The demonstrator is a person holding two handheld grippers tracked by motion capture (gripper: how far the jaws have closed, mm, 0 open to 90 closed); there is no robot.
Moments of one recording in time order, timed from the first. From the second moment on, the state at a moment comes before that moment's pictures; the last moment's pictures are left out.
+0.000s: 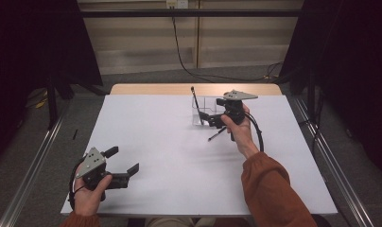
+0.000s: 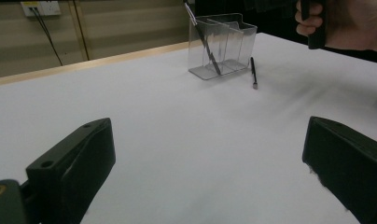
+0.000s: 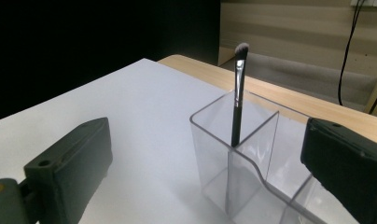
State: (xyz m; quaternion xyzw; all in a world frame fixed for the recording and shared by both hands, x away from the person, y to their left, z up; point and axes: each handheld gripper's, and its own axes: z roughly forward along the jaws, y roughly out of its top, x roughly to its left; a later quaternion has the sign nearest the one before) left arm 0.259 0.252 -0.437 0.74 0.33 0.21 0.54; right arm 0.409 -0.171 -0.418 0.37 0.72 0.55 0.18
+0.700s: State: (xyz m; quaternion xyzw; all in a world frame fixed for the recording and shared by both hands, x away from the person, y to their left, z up) left arm 0.259 0.253 -0.436 0.74 0.33 0.21 0.55; right arm 0.368 -0.208 -0.412 0.39 0.71 0.55 0.21
